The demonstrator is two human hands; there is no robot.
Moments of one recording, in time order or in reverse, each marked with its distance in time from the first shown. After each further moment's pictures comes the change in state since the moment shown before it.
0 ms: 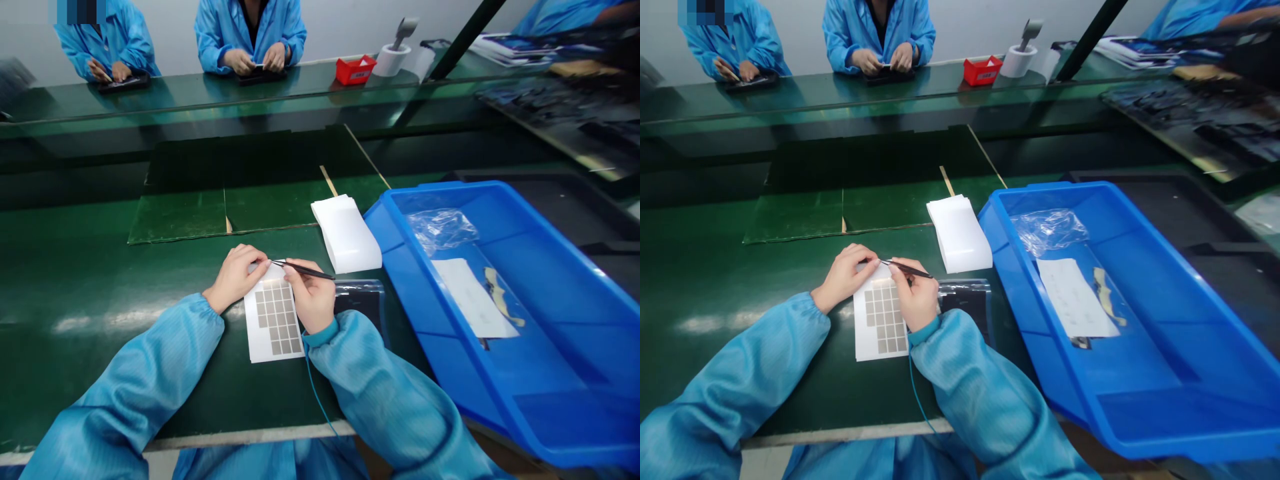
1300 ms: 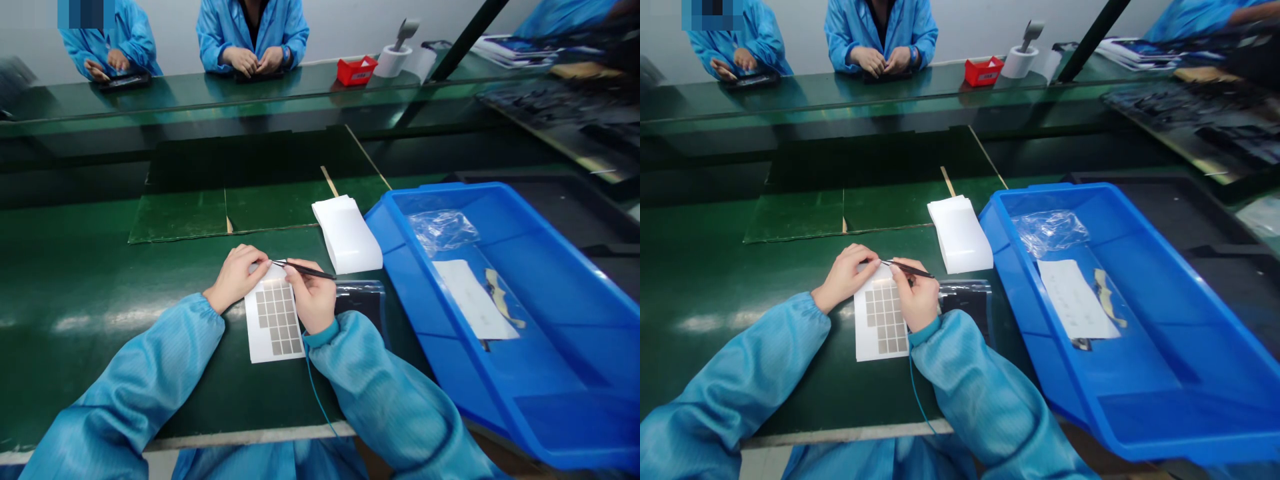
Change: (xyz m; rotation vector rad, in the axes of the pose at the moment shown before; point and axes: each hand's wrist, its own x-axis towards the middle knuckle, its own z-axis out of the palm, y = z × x) left_hand 0.000 0.000 0.000 0.004 -0.013 -0.006; right_hand 0.001 0.001 -0.001 -0.024 0.002 0.000
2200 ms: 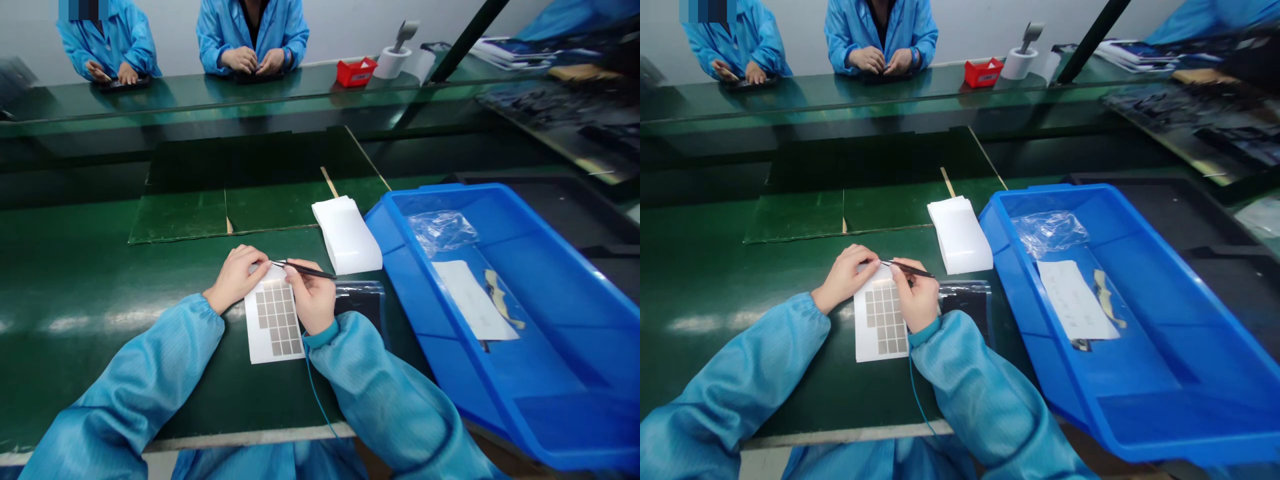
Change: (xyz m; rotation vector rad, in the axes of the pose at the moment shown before) left_hand 0.000 0.001 -0.001 -0.006 -0.006 -0.007; right_hand 0.000 0.002 0.001 0.017 -0.004 0.009
